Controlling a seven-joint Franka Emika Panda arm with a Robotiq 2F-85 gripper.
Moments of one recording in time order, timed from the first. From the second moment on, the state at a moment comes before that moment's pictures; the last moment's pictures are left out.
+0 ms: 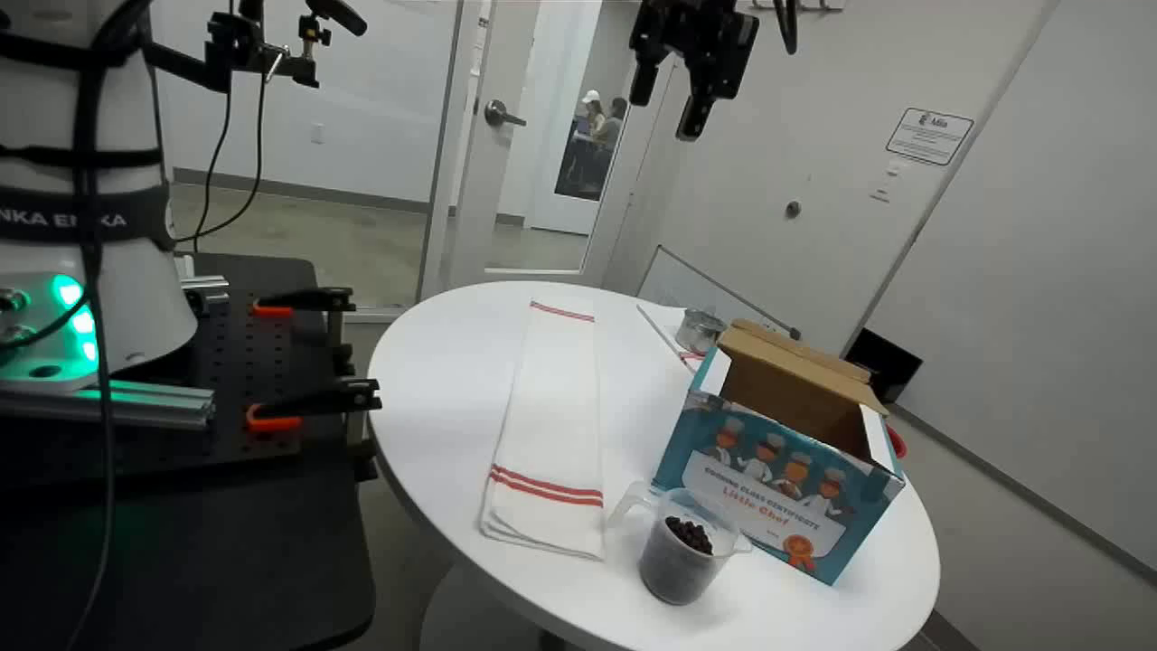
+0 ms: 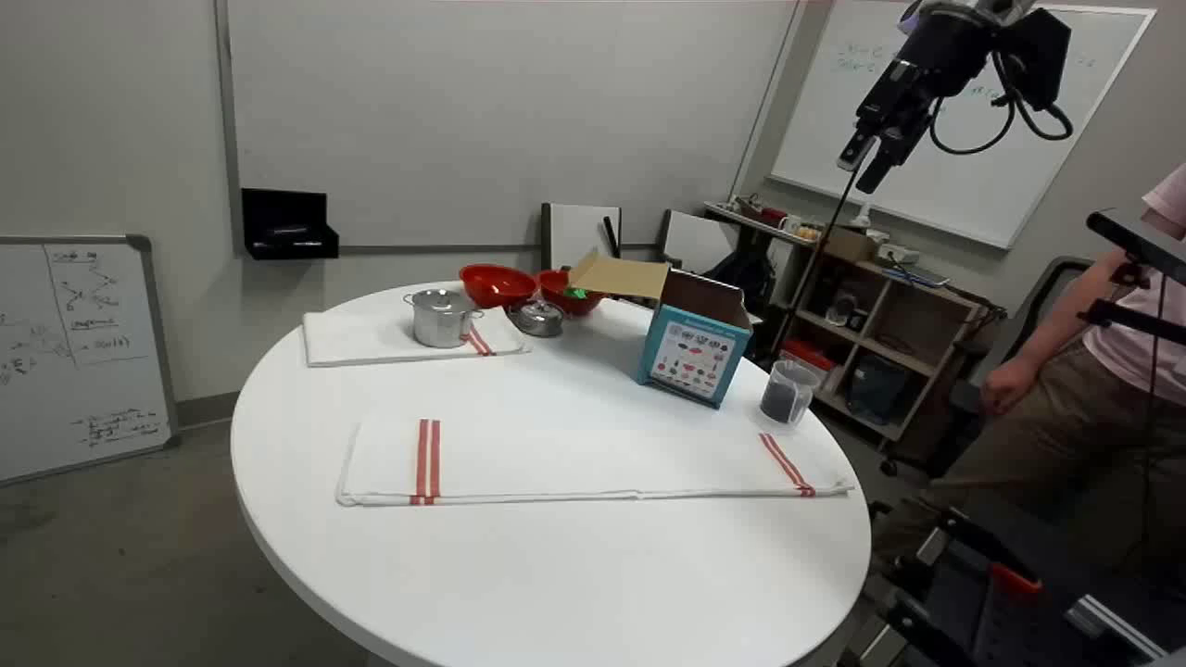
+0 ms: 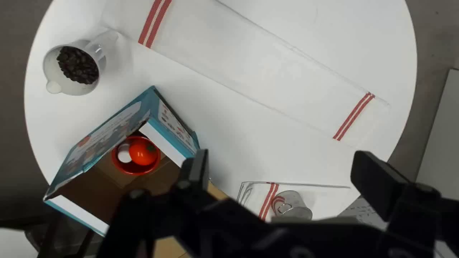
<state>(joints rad) -0.03 -0.35 -0.30 -2.38 0.12 2.15 -0.34</state>
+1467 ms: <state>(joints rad) 0.13 0.19 0.10 -2.00 0.01 2.23 -0.22</state>
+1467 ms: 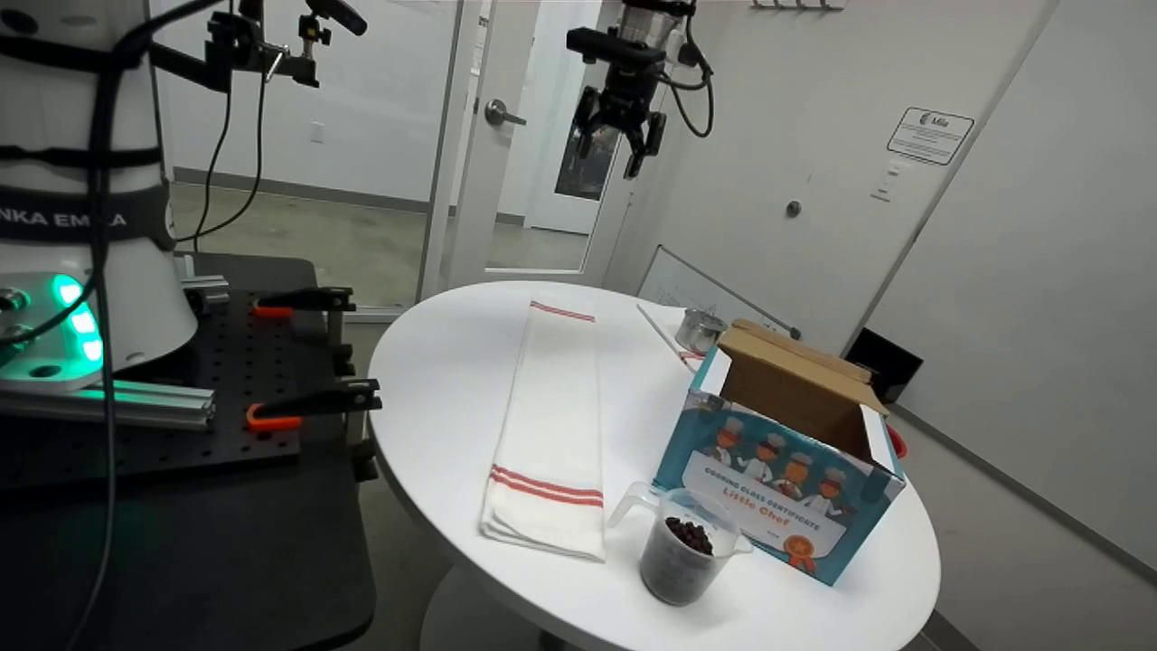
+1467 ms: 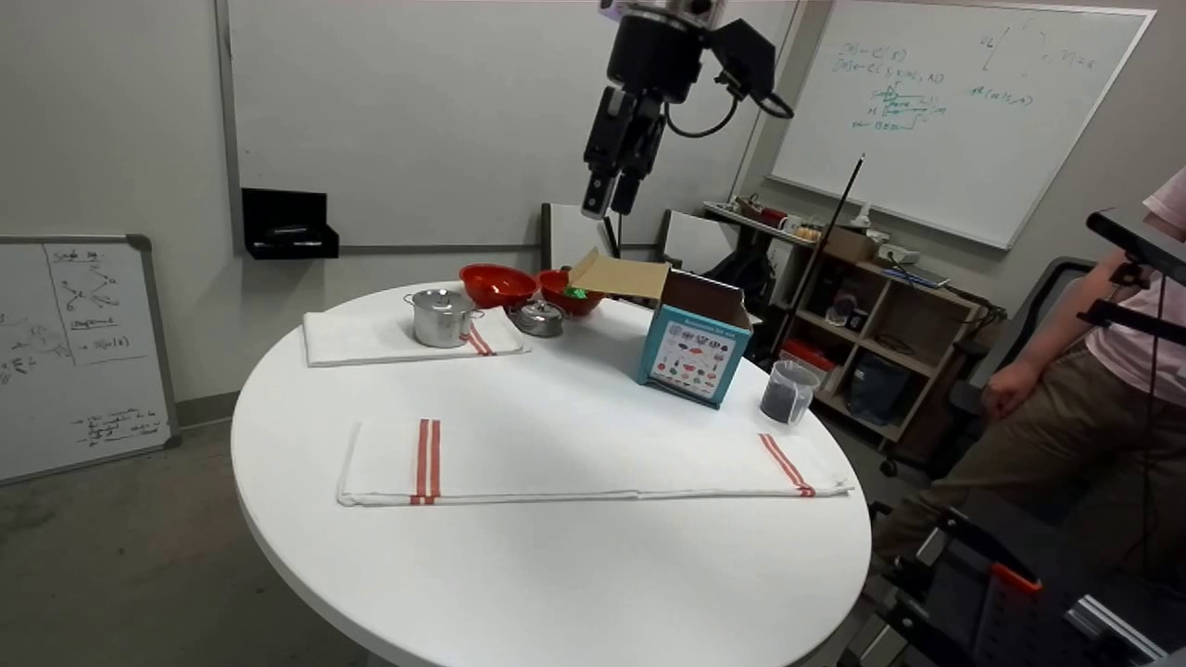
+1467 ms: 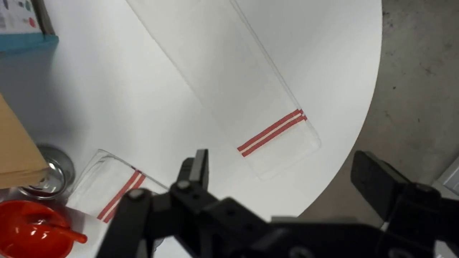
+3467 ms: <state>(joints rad) 0.33 0.57 0.17 -1.78 -0.18 2.34 -0.04</state>
